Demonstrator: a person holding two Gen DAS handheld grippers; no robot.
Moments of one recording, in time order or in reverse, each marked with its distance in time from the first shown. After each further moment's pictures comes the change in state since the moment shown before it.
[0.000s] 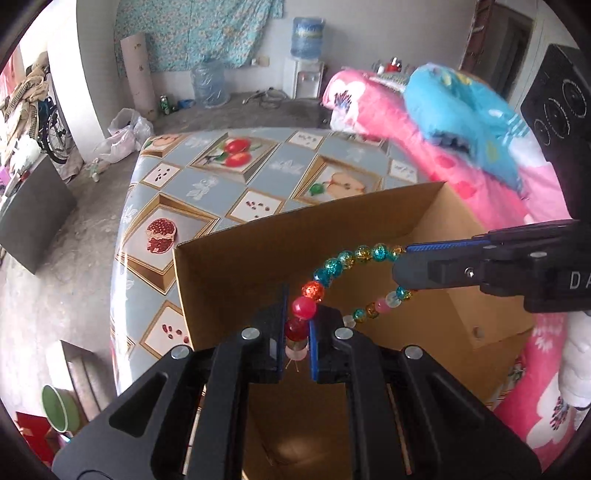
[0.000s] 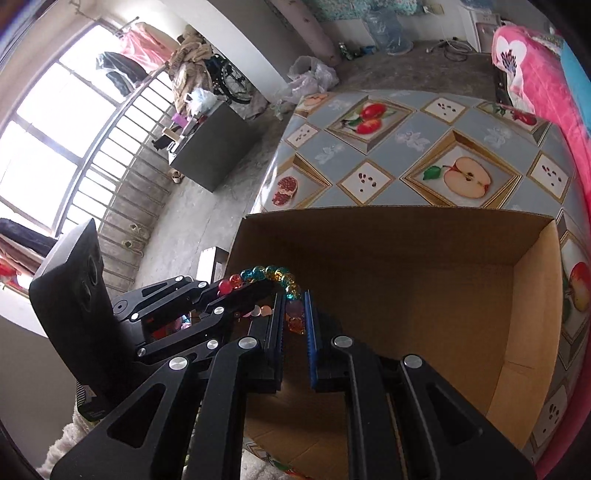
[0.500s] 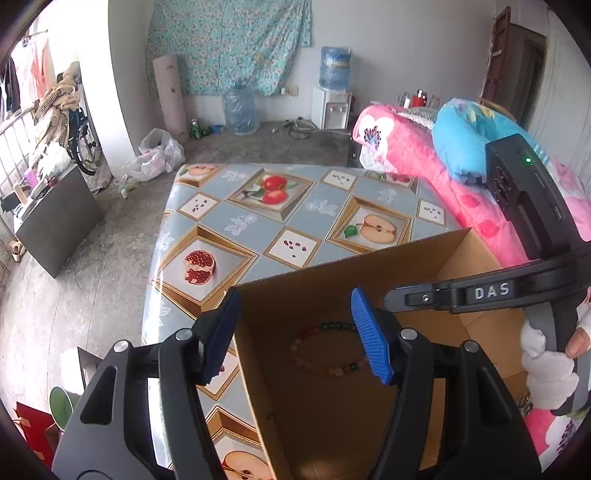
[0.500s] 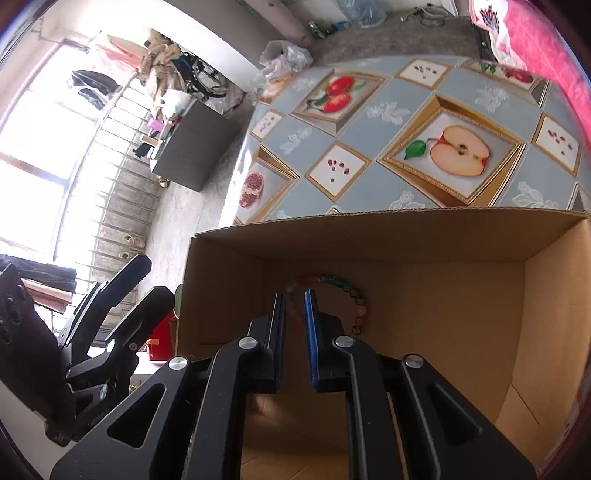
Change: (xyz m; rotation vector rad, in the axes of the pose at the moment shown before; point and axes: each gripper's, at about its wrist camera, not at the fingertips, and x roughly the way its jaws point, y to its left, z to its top) left arm -0.043 0.016 0.008 -0.060 -0.182 0.073; right arm 0.023 -0.030 0.018 0.081 0.015 0.010
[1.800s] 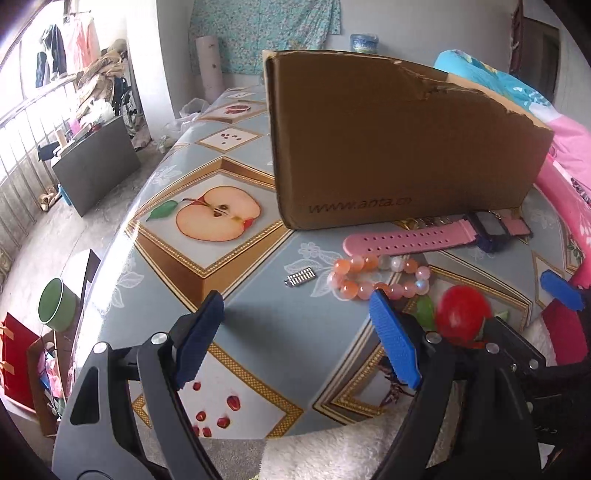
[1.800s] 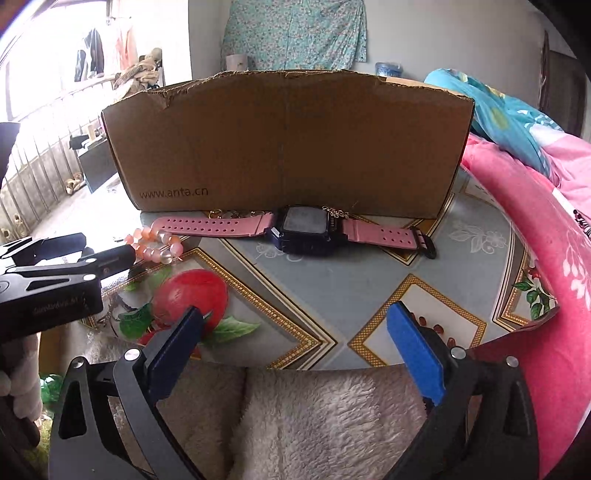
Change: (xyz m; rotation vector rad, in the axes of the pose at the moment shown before) left arm -0.028 -0.033 -0.275 -0.073 0.015 0.130; right arm 0.028 -0.003 -0.342 -0.236 -0.488 -0.581
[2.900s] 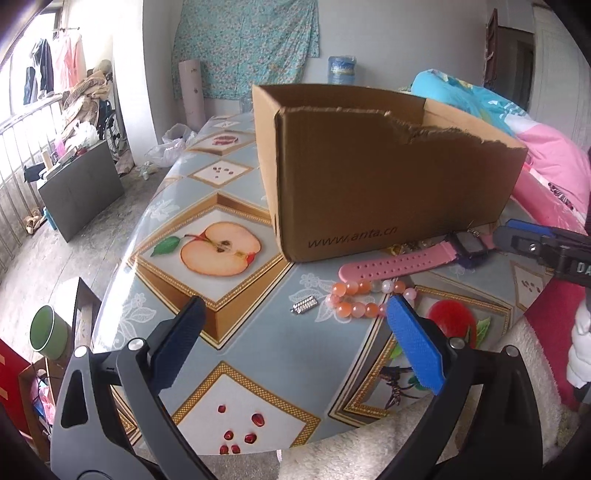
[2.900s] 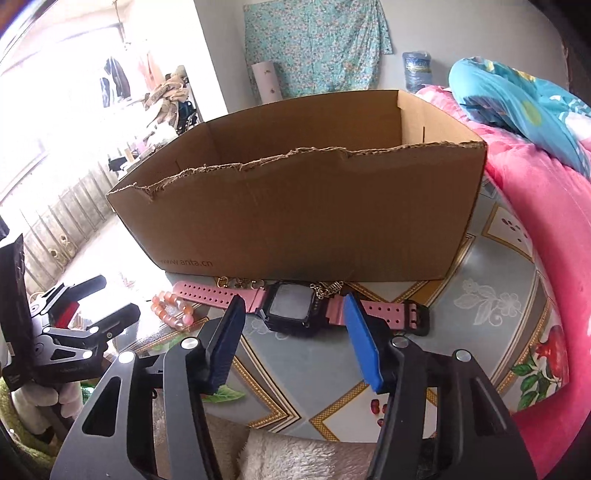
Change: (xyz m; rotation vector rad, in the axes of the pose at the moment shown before) left arm -0.022 0.012 0.009 0.063 -0.119 -0.094; right arm -0.001 -0.051 0.061 0.056 0.022 0.242
